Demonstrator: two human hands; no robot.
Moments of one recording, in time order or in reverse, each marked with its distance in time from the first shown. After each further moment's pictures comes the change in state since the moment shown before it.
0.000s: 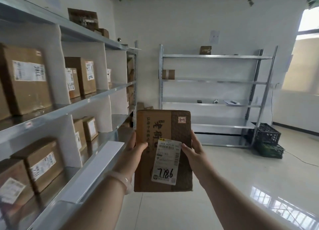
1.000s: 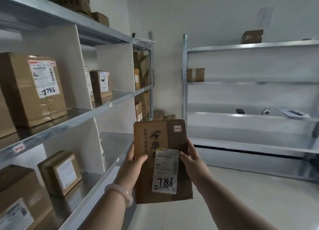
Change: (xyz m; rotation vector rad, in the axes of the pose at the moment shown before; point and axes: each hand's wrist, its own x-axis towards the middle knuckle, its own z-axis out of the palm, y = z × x) left_hand 0.529 -0.153 -0.026 0.084 0.216 -0.137; right_hand 0.559 0.173 0.000 -0.072 -0.126 0.137
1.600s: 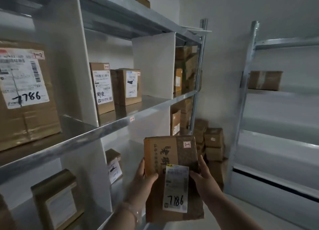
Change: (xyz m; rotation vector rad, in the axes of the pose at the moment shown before) left_hand 0.266 -0.083 -0.029 -0.083 0.278 -0.181; right_hand 0.319 0.071 0.066 0.008 -0.247 0.108
